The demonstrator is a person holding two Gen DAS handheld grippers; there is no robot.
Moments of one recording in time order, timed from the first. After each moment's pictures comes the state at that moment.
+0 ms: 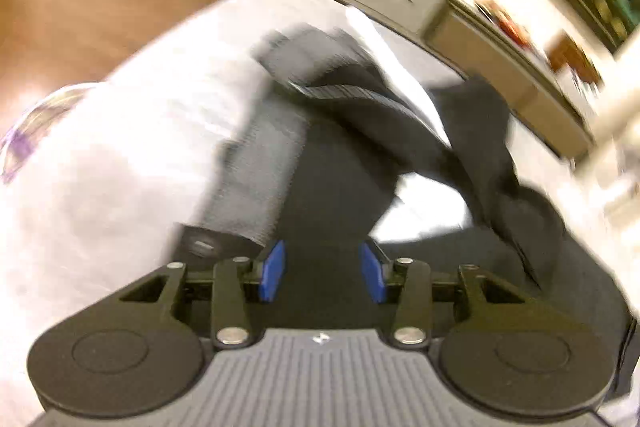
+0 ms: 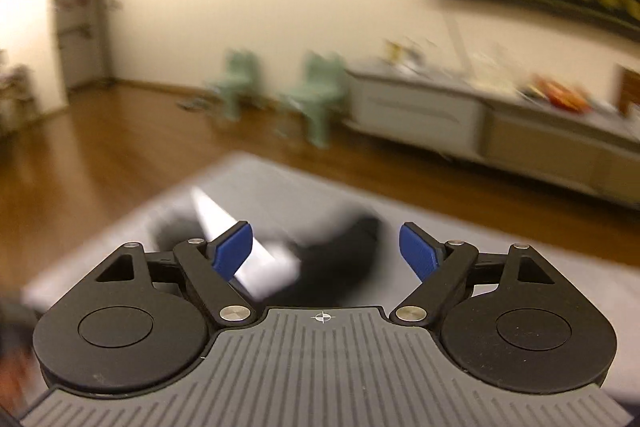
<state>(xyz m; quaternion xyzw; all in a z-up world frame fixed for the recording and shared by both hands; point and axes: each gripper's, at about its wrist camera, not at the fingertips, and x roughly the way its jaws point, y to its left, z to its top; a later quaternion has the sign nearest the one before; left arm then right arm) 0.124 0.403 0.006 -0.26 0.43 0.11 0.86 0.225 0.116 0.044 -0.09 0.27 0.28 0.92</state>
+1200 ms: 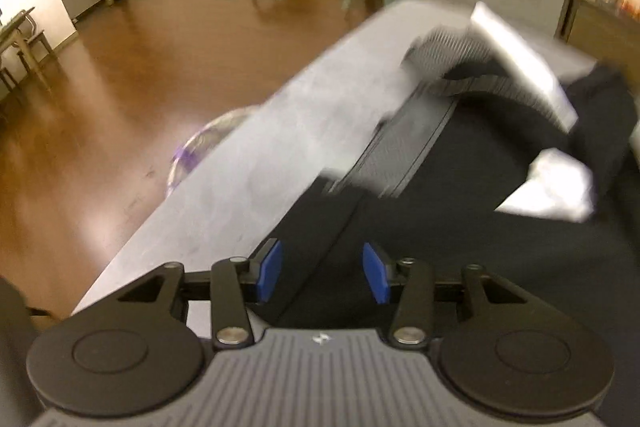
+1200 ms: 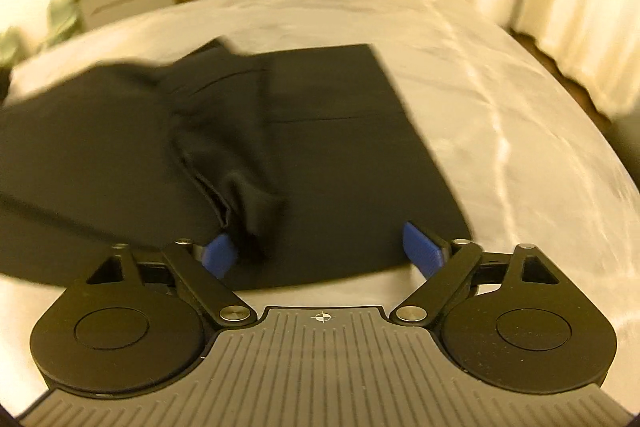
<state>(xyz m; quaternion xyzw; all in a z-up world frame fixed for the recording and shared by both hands) 0.080 0.348 0.028 -0.12 0.44 0.33 0.83 0.133 -0.399 -0.037 0.06 0.41 -0.02 0.91</state>
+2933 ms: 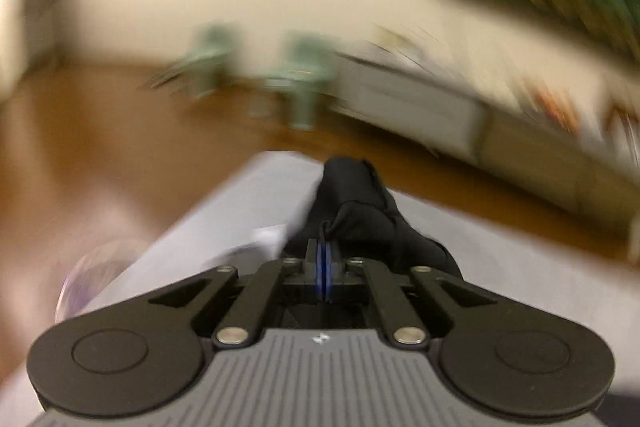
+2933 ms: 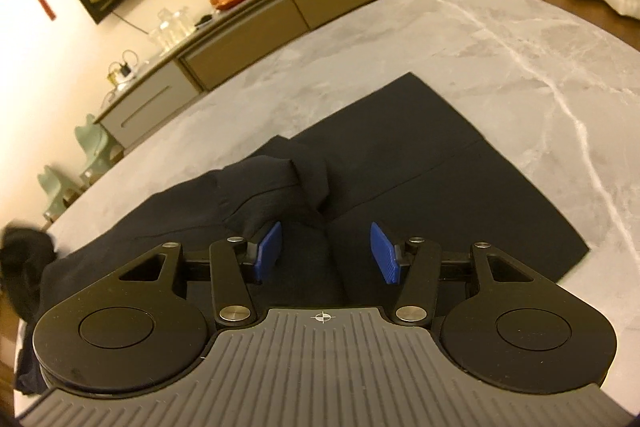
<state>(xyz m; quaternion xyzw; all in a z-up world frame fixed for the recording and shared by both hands) 0.182 0.352 0.083 -0.18 0.28 0.28 0.90 0.164 -0.382 -0.012 0.23 0.37 0.01 0.90</state>
